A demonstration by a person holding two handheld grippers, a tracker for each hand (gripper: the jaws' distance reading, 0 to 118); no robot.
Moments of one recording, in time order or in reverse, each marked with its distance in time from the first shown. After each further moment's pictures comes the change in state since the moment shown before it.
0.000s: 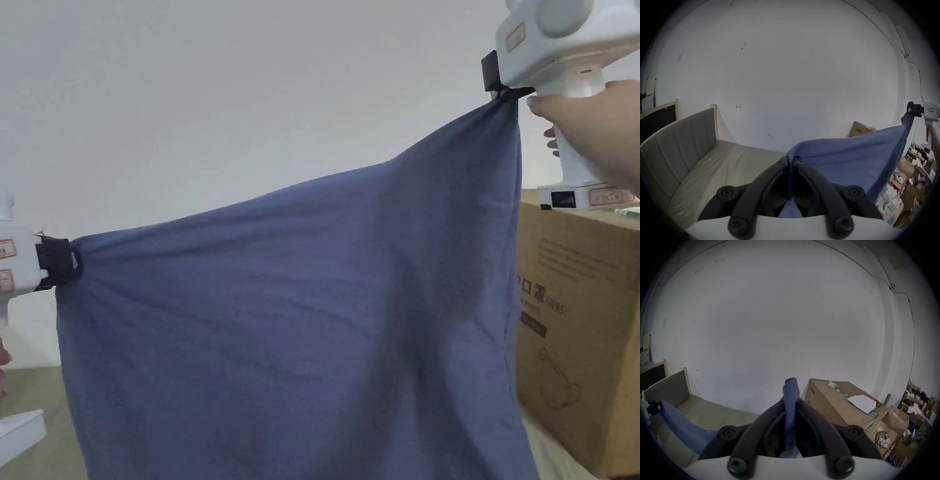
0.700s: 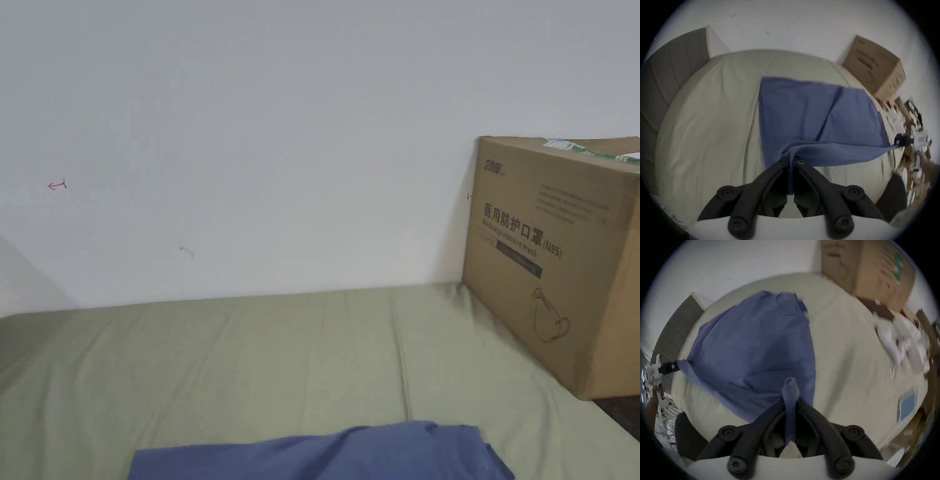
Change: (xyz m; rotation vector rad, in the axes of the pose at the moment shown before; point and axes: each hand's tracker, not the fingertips) left arm -0.079 -0.356 0.139 -0.743 -0.082 -0.113; right arm 0.046 -0.577 0.212 -1.000 0.285 -0.220
